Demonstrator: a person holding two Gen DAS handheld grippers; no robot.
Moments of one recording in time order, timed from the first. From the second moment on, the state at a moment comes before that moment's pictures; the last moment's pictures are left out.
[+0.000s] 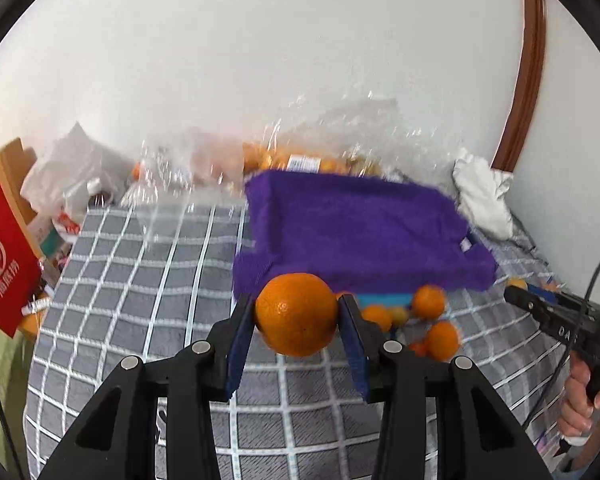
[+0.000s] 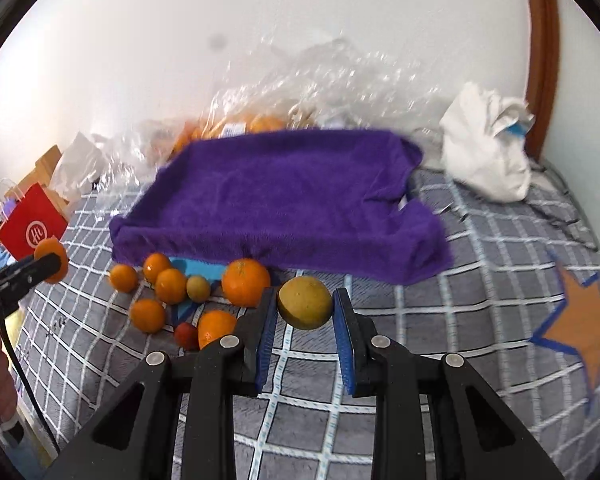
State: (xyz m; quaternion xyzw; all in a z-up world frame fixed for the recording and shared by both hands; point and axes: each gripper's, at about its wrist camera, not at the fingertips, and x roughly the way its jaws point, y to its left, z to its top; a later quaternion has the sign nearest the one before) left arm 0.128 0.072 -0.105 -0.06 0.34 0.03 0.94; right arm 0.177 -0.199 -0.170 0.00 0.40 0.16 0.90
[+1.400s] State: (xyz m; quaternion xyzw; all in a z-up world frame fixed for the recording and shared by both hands) left arm 0.355 0.069 -0.114 -0.07 0.34 0.04 0.94; right arm 0.386 -0.168 -0.150 0.02 0.37 0.16 0.91
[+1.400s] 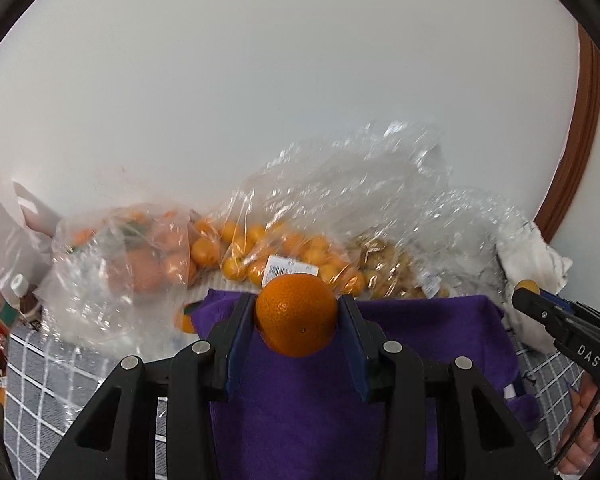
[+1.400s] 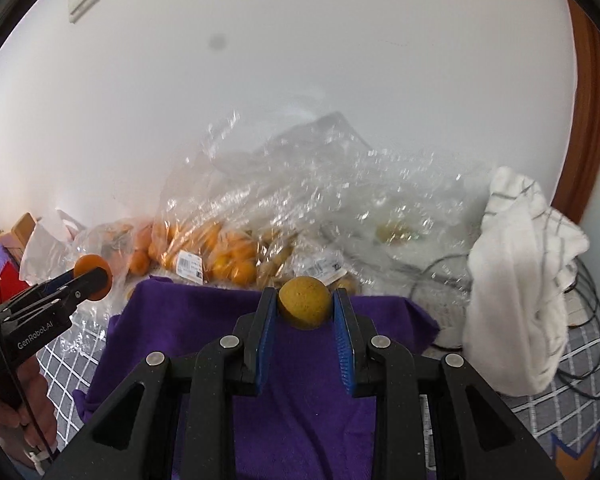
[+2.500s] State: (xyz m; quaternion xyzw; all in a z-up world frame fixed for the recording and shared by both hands) left arm 0.390 0.062 -0.173 -0.07 0.43 0.01 0.90; right arm 0.427 -0.161 -0.232 -0.03 0.49 0.15 0.86
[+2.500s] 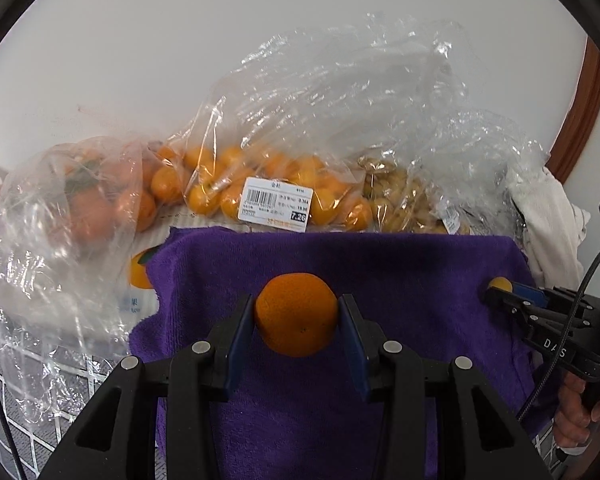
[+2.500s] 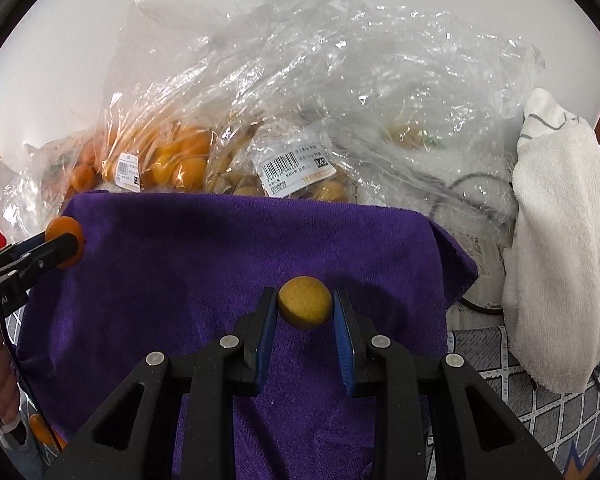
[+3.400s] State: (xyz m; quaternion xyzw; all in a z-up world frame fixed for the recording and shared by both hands) left arm 0.392 0.057 -0.181 -0.06 0.43 0.00 0.90; right arm 0.425 -0.157 -0.230 -0.05 0.49 0.15 0.86
